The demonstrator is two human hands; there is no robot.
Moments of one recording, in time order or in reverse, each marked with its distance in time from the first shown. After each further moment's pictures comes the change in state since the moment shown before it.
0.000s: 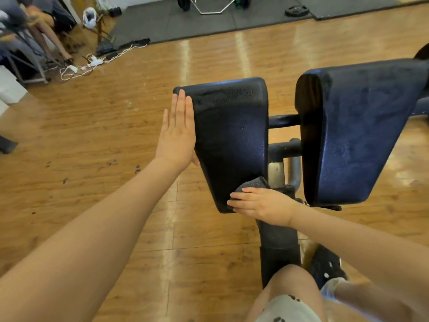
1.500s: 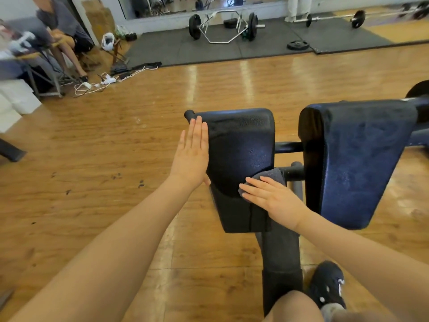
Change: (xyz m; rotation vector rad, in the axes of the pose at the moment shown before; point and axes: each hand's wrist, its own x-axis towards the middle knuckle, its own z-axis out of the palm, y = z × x) left_hand -0.001 0.001 -0.009 0.144 -0.050 -0.018; right_hand 0.010 0.026 -0.051 -0.071 0.120 0.293
